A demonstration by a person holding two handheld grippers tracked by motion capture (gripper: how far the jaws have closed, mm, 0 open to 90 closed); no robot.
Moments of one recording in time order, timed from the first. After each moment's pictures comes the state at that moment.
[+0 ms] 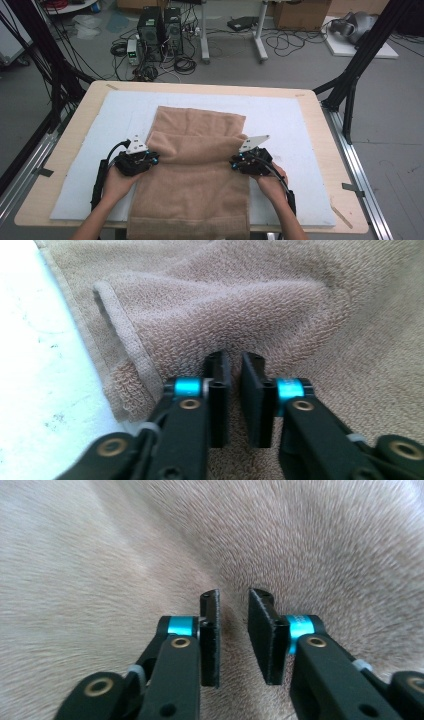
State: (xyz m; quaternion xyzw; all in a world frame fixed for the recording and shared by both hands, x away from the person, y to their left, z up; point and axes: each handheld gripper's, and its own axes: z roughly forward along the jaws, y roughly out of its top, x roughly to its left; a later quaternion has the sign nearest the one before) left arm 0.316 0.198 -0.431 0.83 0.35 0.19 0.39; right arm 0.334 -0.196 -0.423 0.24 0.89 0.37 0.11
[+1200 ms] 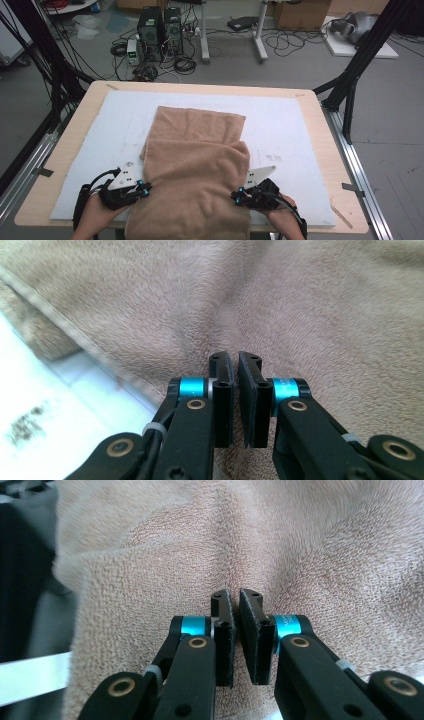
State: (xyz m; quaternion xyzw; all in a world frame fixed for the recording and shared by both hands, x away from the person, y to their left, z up) left arm 0.225 0.214 -0.426 0.87 0.26 0.14 0.39; right arm 0.248 -0.201 -0.428 0.17 0.91 0.37 0.02
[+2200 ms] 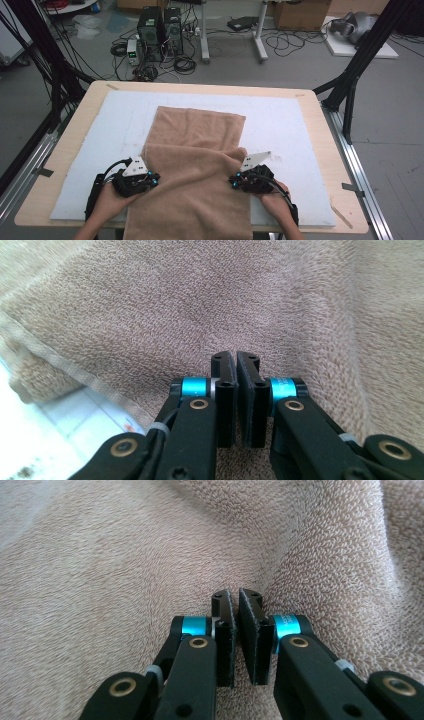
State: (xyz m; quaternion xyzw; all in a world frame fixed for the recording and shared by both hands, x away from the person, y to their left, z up) left arm 0.269 0.198 -0.440 0.87 0.27 0.14 0.38; right arm 0.293 -0.197 -0.439 0.20 0.91 0.37 0.05
